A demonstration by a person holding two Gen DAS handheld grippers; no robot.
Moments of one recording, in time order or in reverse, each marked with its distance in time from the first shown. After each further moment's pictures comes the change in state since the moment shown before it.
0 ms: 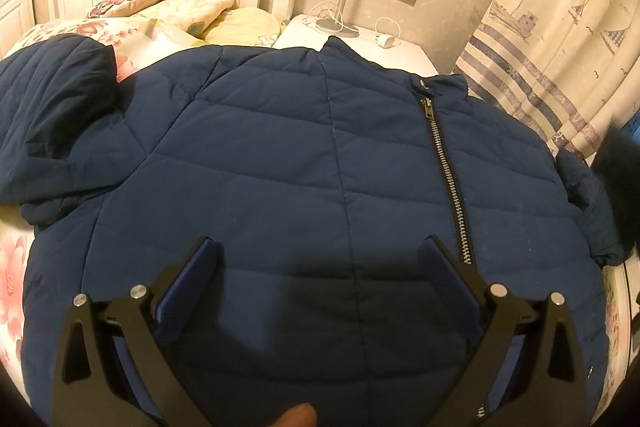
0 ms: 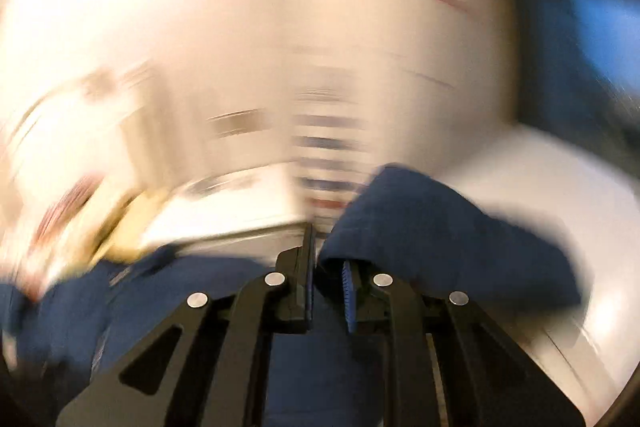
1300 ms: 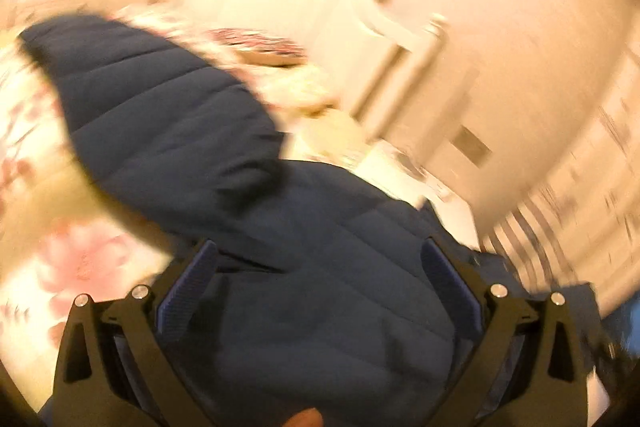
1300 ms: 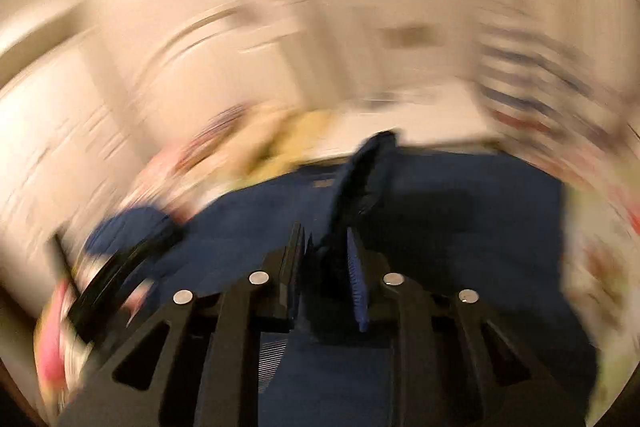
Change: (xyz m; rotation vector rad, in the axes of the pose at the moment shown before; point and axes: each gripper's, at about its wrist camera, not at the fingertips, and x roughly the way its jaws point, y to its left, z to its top) left arm -0.071 0.099 -0.005 -0.485 -0.395 0.109; right arm -0.016 0.129 -0.039 0.017 0.257 0.599
